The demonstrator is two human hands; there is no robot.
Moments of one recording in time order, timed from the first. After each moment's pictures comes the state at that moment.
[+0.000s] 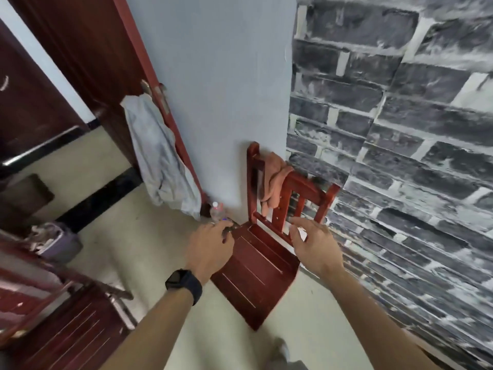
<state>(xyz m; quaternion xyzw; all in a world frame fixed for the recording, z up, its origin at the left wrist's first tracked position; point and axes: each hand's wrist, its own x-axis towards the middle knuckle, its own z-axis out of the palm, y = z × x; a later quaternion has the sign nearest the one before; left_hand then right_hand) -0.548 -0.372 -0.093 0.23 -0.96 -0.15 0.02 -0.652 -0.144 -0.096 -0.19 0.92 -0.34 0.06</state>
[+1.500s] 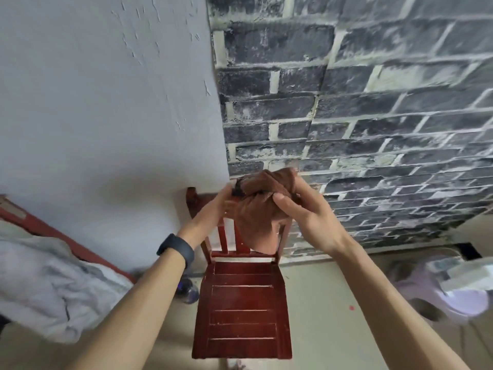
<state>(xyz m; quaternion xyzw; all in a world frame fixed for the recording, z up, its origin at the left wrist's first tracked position) -0.780 -0.464 -0.024 -0.02 -0.74 -0.61 -0.28 -0.678 -0.275 0.043 -0.06 0.77 -0.63 -0.04</state>
